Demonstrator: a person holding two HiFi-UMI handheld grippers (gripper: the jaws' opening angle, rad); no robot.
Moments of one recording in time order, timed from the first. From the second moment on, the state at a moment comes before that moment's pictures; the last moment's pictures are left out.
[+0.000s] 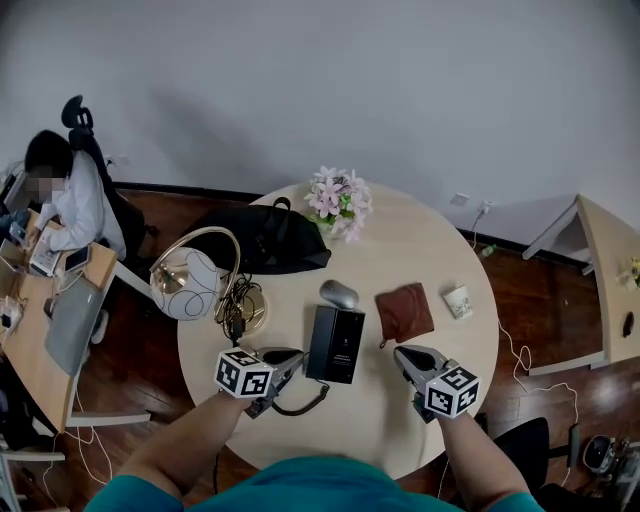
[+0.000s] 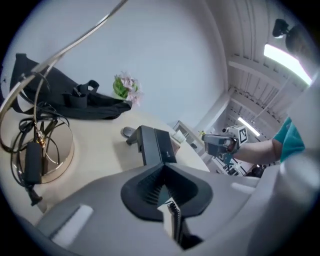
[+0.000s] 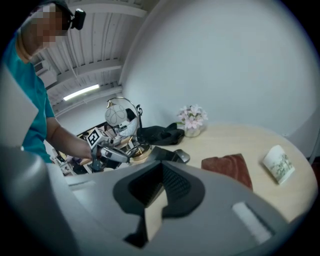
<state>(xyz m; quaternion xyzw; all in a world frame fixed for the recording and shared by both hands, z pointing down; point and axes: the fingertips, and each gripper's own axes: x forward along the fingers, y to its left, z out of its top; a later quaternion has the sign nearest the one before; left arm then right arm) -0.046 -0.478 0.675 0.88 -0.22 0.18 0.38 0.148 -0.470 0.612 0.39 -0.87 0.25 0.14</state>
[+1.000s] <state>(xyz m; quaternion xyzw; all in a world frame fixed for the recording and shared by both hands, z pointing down) -0.015 -0.278 0.566 0.92 -0.28 0.09 0.27 0.182 -0.294 0.552 0.36 -0.90 0.20 0.11</state>
